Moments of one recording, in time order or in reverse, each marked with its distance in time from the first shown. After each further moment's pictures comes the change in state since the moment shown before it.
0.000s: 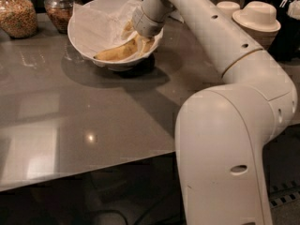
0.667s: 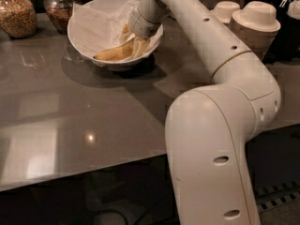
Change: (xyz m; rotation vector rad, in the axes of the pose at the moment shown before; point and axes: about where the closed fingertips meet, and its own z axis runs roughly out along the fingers) arm 0.000 -0.009 0.017 -0.006 -0.022 0.001
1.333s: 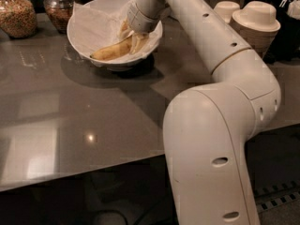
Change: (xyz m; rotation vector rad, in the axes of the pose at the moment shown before) arm -0.009 -0.008 -0.015 0.001 0.006 -0.033
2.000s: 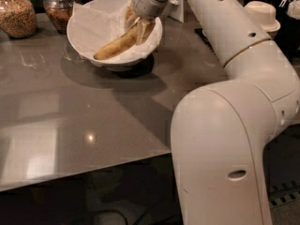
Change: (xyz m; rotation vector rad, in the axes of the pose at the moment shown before) arm -0.012 -0.006 -0.059 0.026 0.031 -0.009
